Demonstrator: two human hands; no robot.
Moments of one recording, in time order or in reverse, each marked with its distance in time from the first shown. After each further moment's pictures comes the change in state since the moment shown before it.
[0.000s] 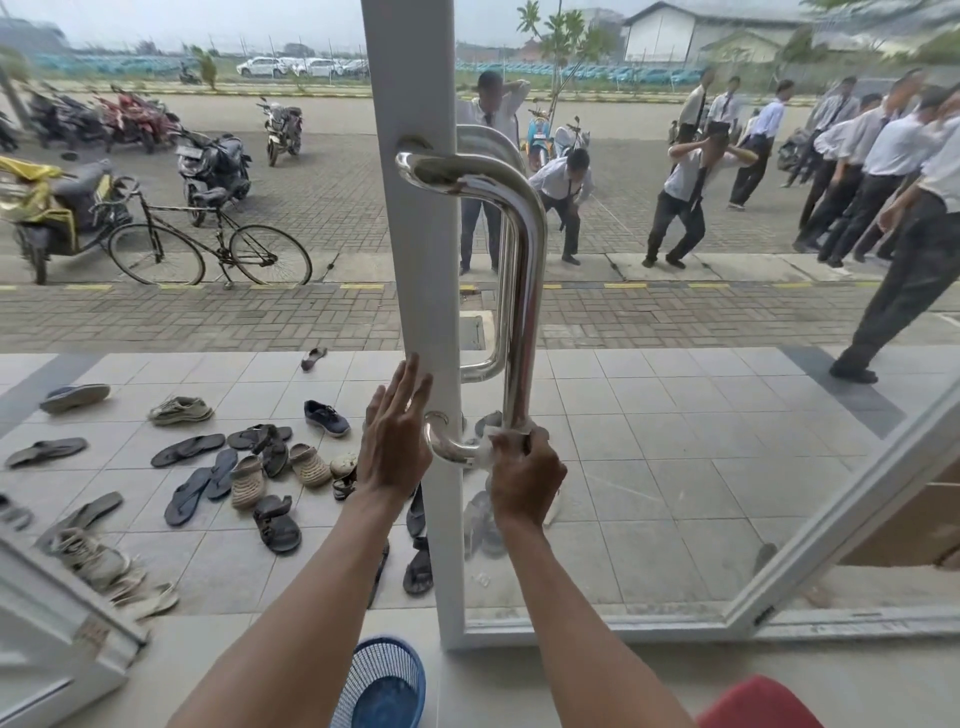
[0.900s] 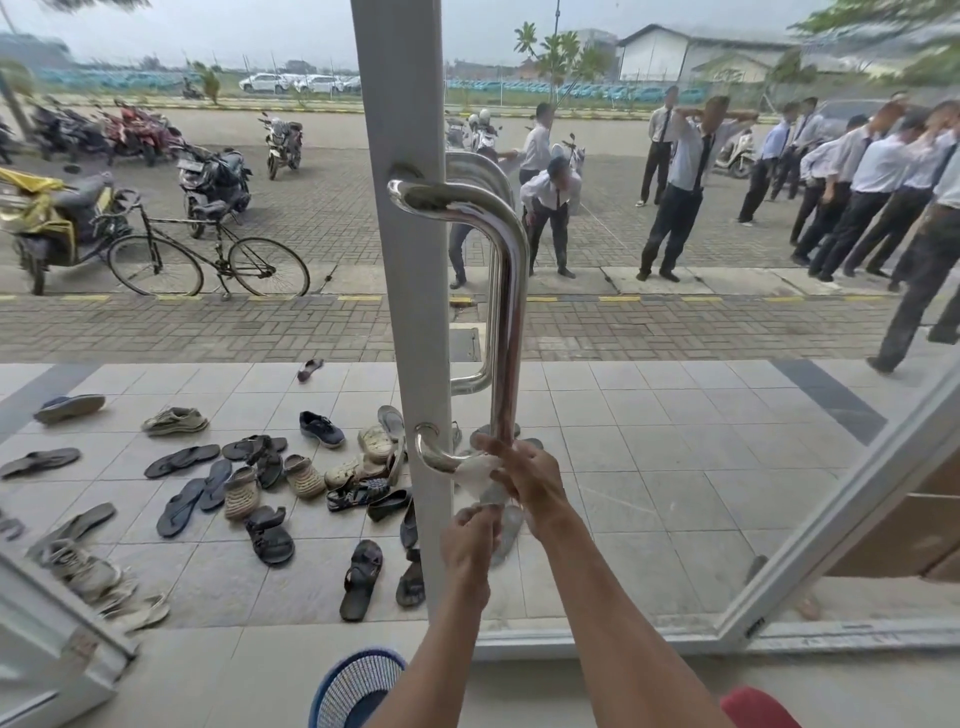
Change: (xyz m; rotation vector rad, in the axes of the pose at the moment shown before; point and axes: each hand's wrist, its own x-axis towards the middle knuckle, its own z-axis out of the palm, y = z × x) left_hand -0.078 0.101 0.063 -1.231 -0.135 -1.205; right_hand 0.038 0.002 -0.038 0.294 -0.656 0.477
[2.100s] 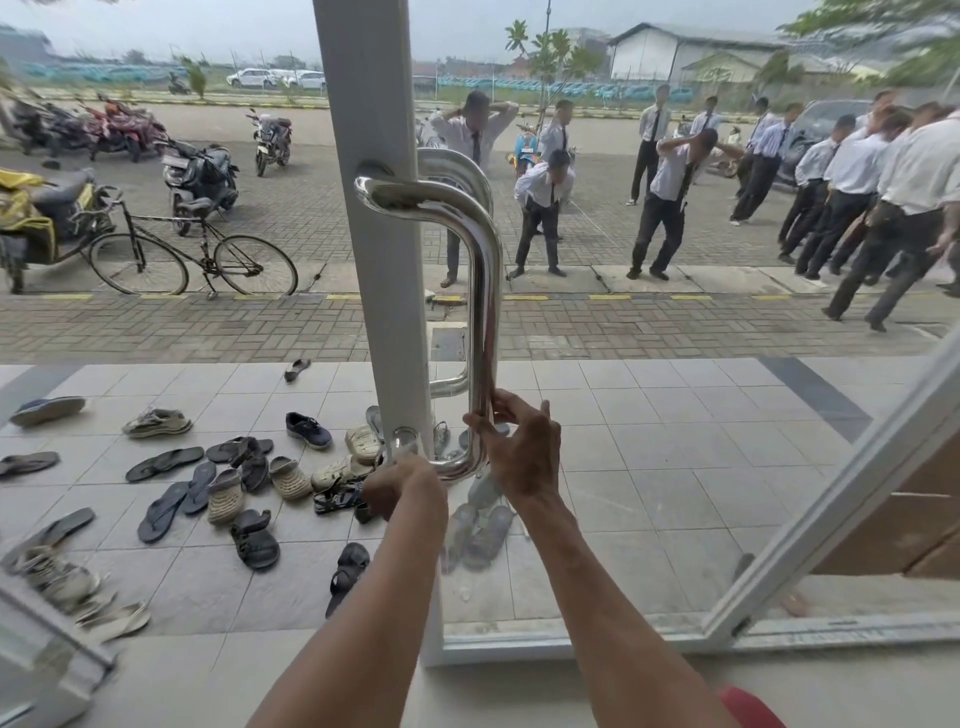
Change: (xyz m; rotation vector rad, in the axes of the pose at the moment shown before) left_hand 0.063 0.080 0.011 0.000 0.527 -0.086; right_hand -0.003 -0.038 0.000 -0.476 0.320 -0.723
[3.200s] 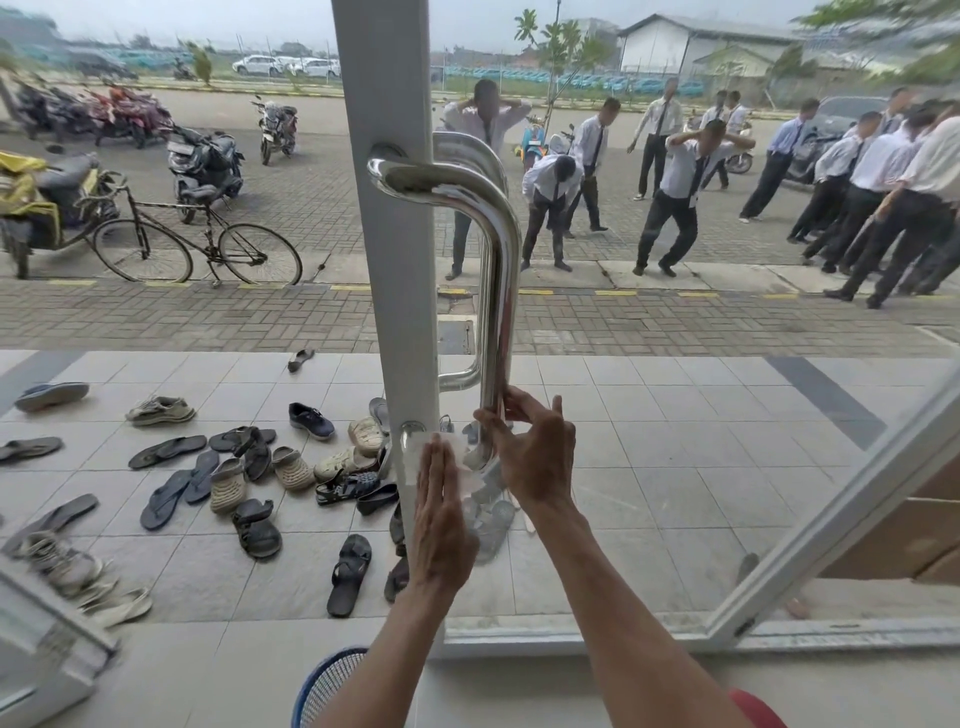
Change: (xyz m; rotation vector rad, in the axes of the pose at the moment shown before) left_hand -0.007 -0.084 -0.040 0.687 -0.342 1.321; right_hand -0.002 0.003 0.002 -0.016 0.036 -0.057
